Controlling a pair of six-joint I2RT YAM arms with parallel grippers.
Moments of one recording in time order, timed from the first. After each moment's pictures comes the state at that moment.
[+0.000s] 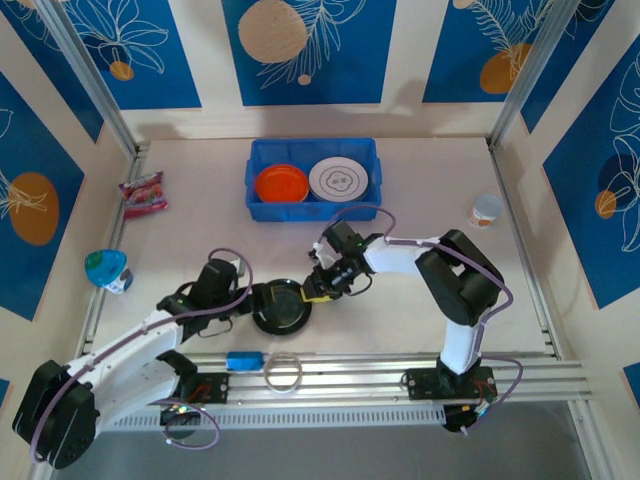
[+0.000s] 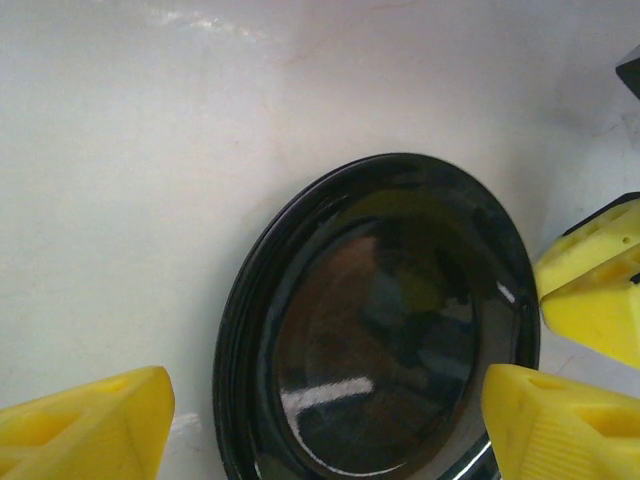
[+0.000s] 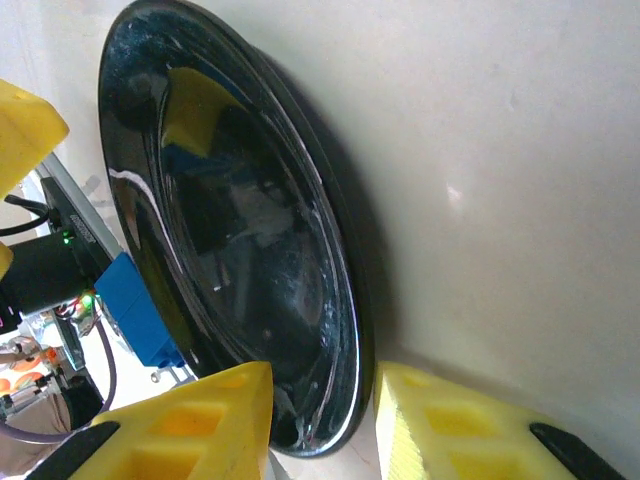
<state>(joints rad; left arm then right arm) -0.56 0.92 0.39 -0.35 0.15 -0.73 0.71 1.84 1.00 -0.36 -0.71 0.53</state>
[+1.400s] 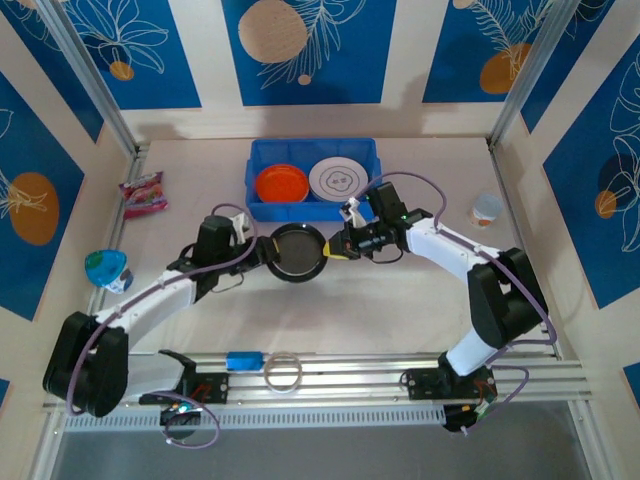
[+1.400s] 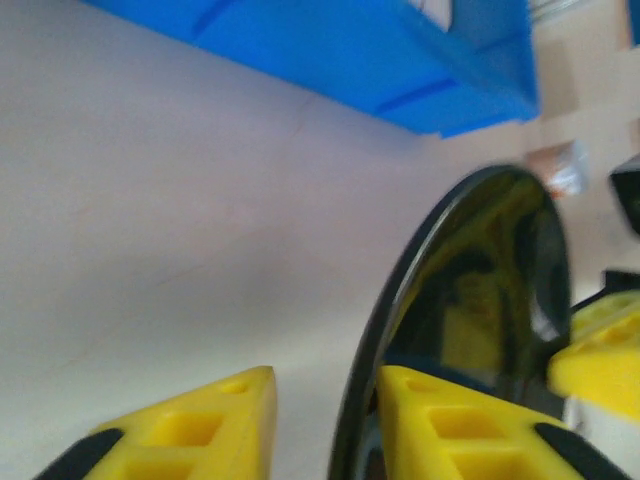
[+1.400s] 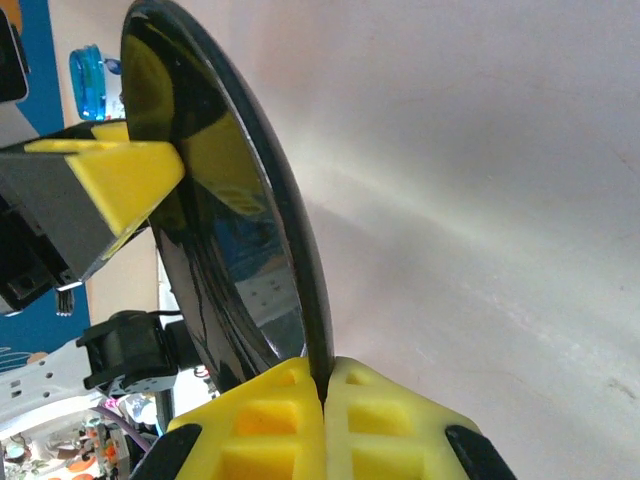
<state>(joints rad) -0.40 1.25 0.63 -0.01 0.40 -0.78 0.47 1.59 1.05 -0.43 -0.80 0.57</state>
